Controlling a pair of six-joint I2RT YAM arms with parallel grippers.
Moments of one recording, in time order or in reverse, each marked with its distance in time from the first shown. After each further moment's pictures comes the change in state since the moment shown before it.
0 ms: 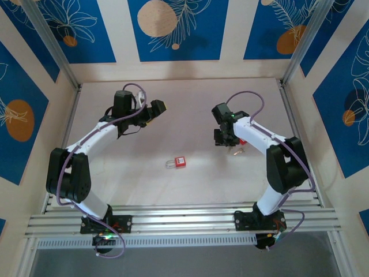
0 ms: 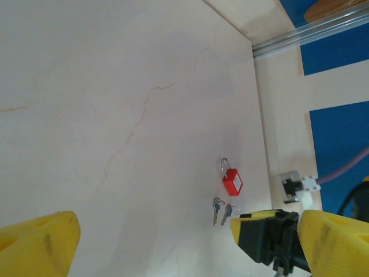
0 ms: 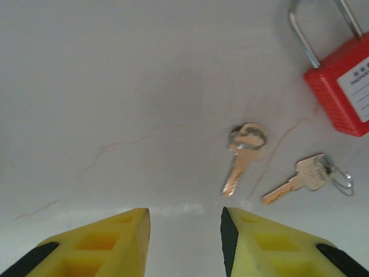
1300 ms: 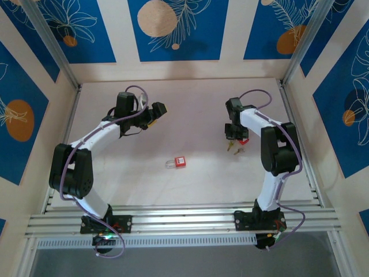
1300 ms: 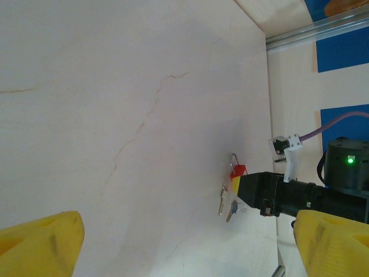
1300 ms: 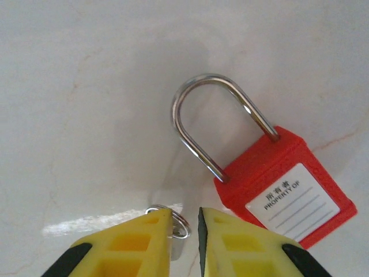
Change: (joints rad) left arm -0.002 0.048 0.000 -0.008 0.006 -0.017; right arm -0.197 0.200 0.097 0.064 -0.027 -0.116
